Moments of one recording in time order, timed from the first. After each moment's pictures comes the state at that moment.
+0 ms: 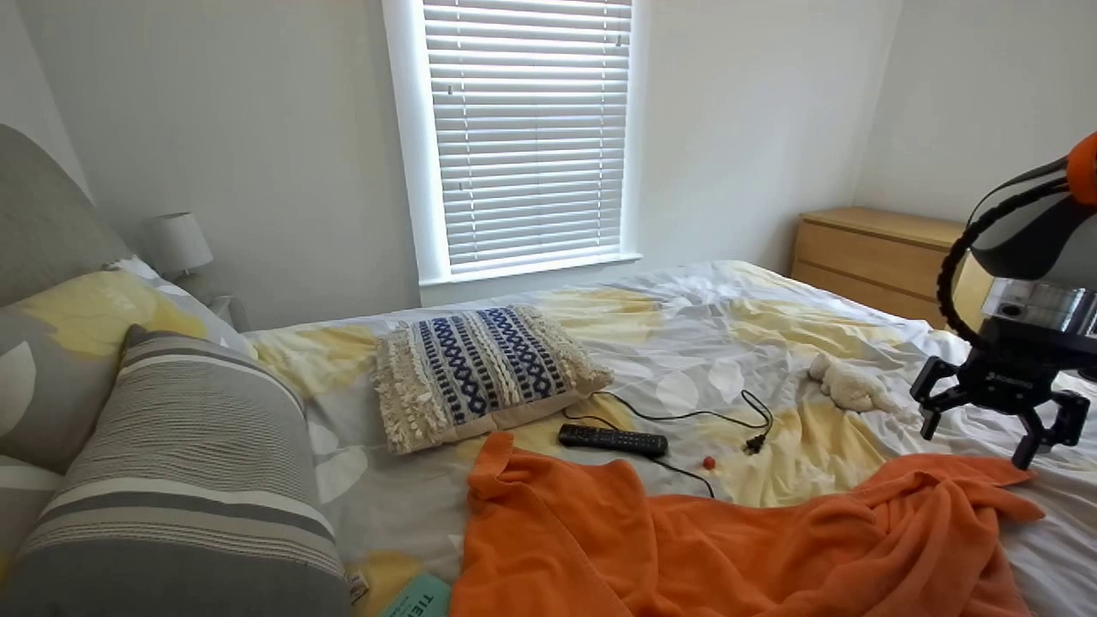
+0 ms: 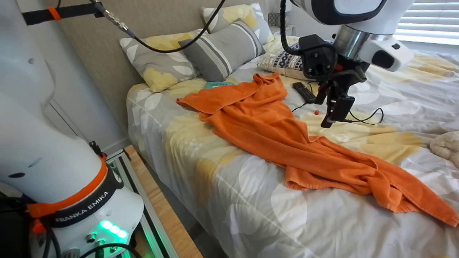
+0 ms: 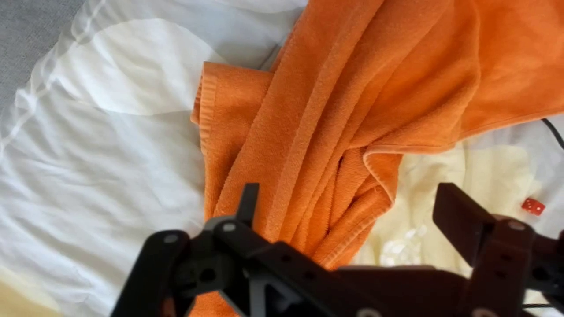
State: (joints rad) arm -0.25 0.35 -0.19 -2.00 0.27 2.19 0.20
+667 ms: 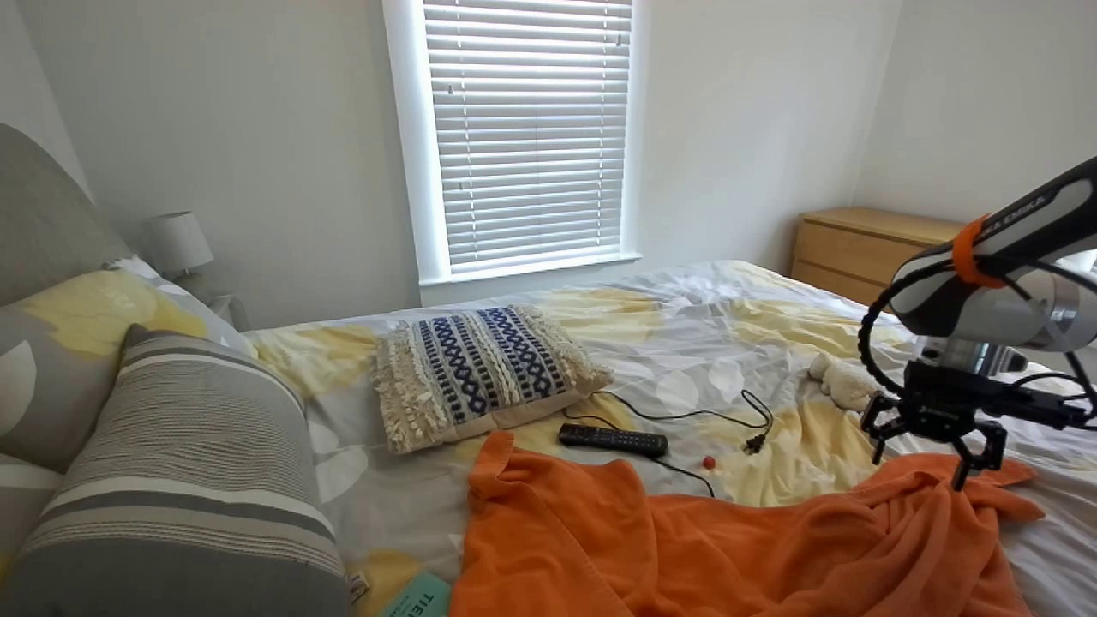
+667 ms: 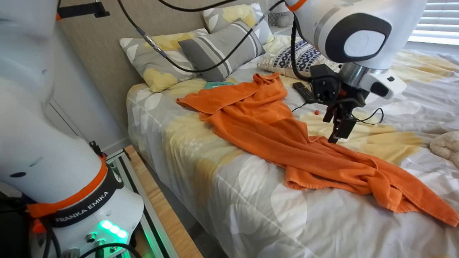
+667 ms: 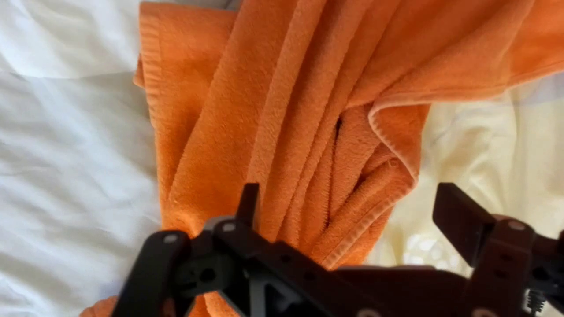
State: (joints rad) arm -0.23 0.65 -0.17 -1.77 0.27 2.23 0.31
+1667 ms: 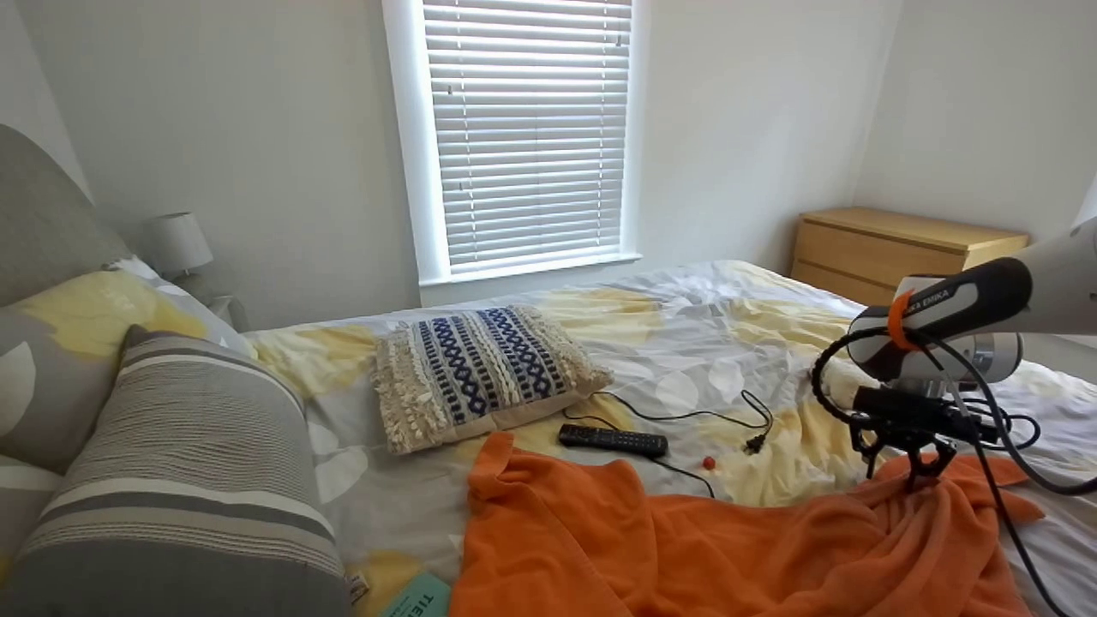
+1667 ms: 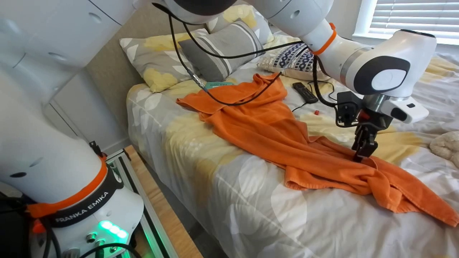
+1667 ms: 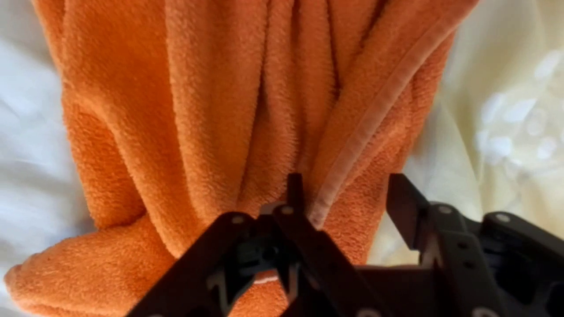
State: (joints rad) arm -0.23 1.03 -0.25 -1.31 0.24 2.21 0.54
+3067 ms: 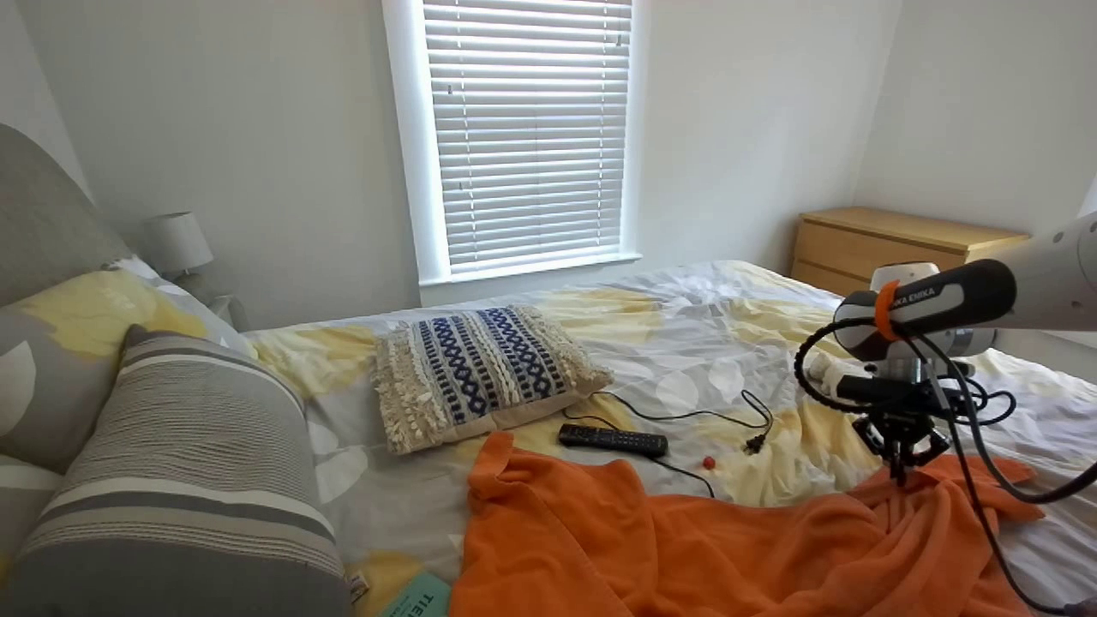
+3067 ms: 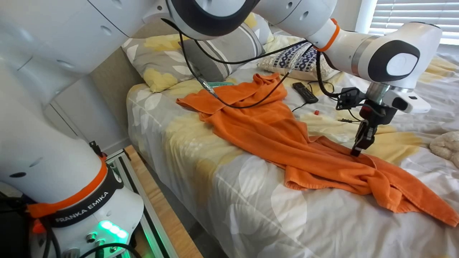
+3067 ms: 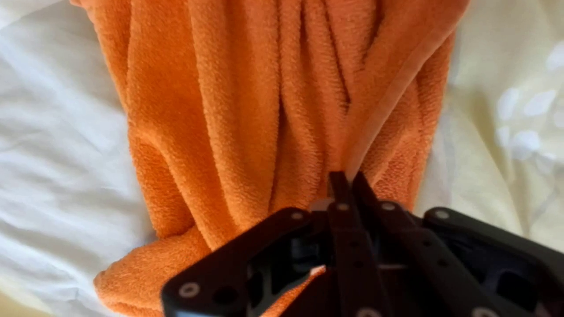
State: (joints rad) arm -0.24 1.12 -0.26 -1.10 0.16 1.93 0.75
